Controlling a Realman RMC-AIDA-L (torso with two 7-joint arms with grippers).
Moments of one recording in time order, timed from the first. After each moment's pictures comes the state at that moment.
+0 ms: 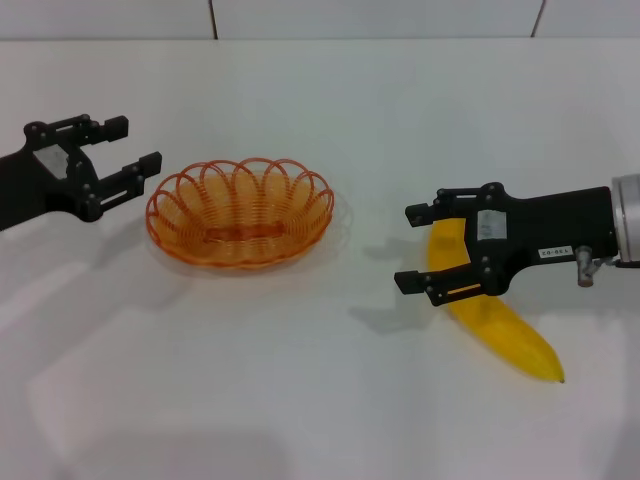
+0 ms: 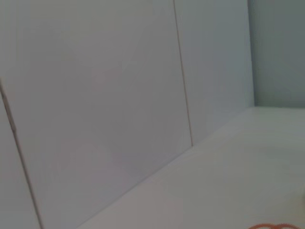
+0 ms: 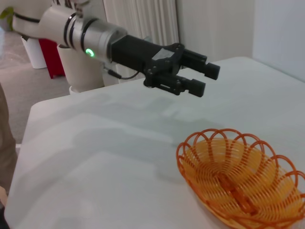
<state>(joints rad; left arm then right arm) -0.33 -2.03 0.98 0.82 1.60 1.27 -1.12 0.42 2.05 -1.09 -0.94 -1.89 -1.54 1.51</state>
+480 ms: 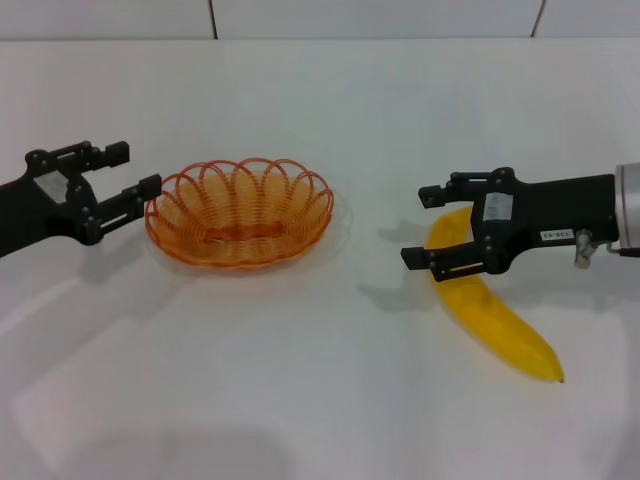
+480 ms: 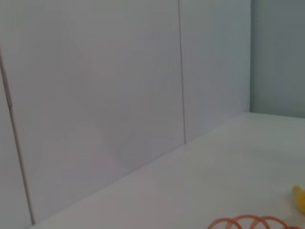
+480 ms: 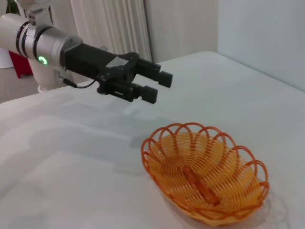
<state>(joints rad) -0.33 -2.02 0.97 0.72 1.57 1.30 -1.11 0.41 2.05 -1.10 -0.96 -1.90 -1.46 1.55</state>
